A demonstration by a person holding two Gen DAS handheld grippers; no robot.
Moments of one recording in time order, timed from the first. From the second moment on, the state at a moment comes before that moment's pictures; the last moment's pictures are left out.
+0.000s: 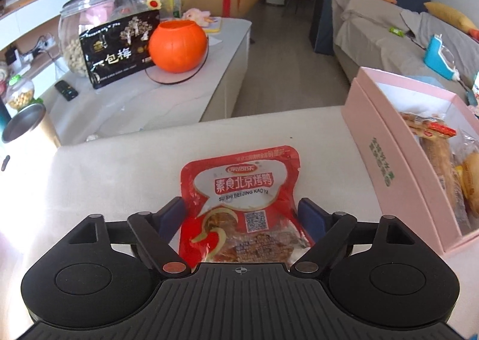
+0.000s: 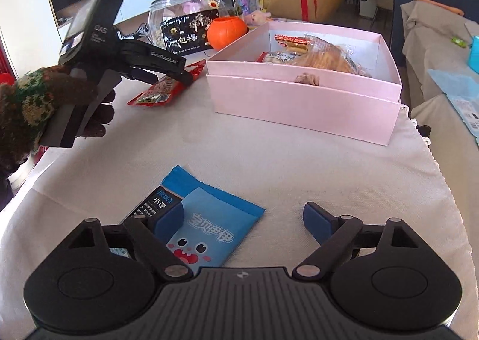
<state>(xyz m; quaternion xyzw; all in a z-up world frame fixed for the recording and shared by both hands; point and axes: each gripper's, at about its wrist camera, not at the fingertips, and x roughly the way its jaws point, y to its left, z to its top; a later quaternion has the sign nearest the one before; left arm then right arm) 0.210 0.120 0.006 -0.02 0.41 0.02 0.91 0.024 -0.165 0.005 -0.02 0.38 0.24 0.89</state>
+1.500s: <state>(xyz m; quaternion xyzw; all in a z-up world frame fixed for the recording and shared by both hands) 0.044 0.086 0.004 -0.10 0.34 -0.10 0.93 0.003 -0.125 0.011 -0.11 0.42 0.25 0.87</state>
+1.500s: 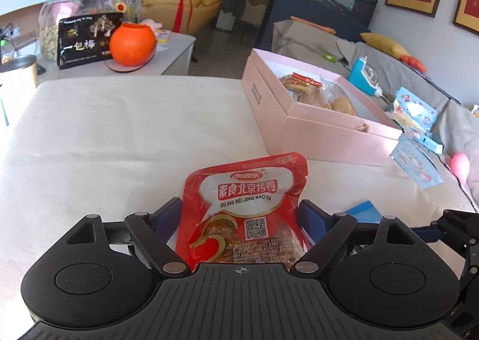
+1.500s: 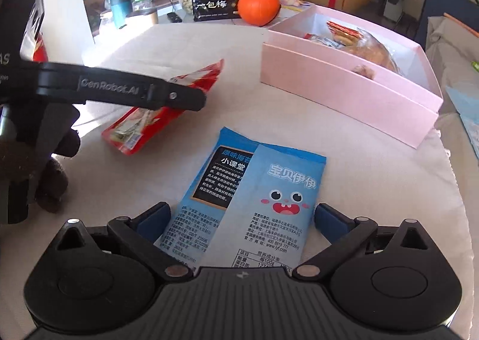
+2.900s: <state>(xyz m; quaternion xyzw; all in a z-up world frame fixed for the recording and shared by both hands) 0.008 0.094 0.049 -0.14 0.22 -0.16 0.95 0.021 -0.146 0.076 -0.10 0.32 0.16 0.93</state>
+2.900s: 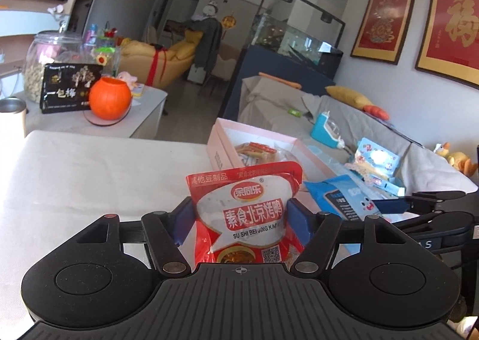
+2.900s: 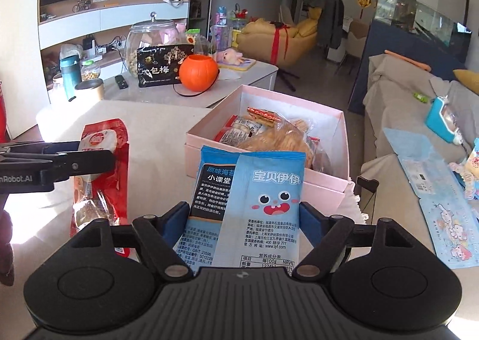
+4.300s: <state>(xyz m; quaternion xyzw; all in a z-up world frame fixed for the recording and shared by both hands) 0.046 0.038 0.016 0.00 0.42 -0.13 0.90 0.030 -0.188 -0.003 -0.05 0.37 0.17 0.91</state>
